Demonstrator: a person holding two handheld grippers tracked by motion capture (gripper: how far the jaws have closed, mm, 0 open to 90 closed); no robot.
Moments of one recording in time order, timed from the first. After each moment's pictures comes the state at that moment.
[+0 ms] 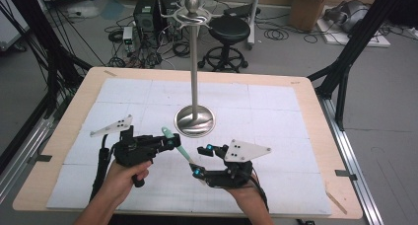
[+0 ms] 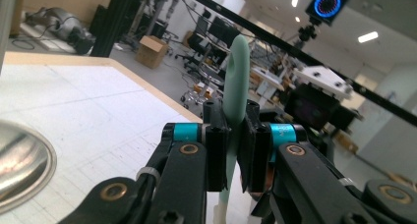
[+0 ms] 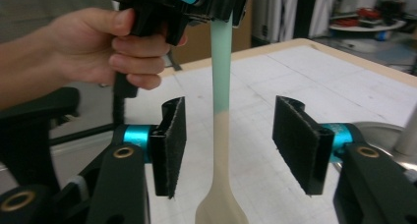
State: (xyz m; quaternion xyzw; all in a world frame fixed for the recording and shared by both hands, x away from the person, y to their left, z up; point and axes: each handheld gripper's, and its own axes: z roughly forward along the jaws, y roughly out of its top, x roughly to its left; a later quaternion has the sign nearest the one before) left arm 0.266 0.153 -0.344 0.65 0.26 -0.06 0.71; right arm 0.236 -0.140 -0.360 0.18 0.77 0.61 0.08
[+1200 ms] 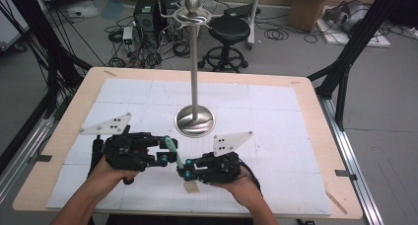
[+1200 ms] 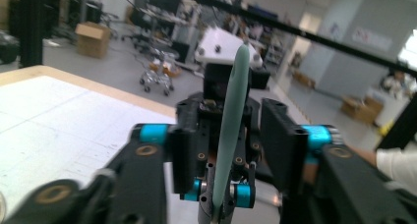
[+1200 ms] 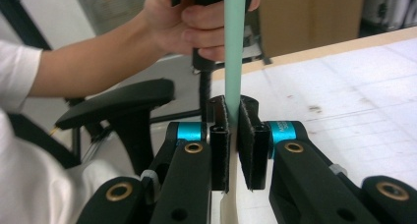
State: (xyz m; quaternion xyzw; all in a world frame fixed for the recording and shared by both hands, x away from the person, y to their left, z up) left arm 0.259 0.161 -0.317 0.69 0.14 -0.08 0.71; right arm 0.256 -0.117 -0.356 0.09 0.78 0.61 -0.09
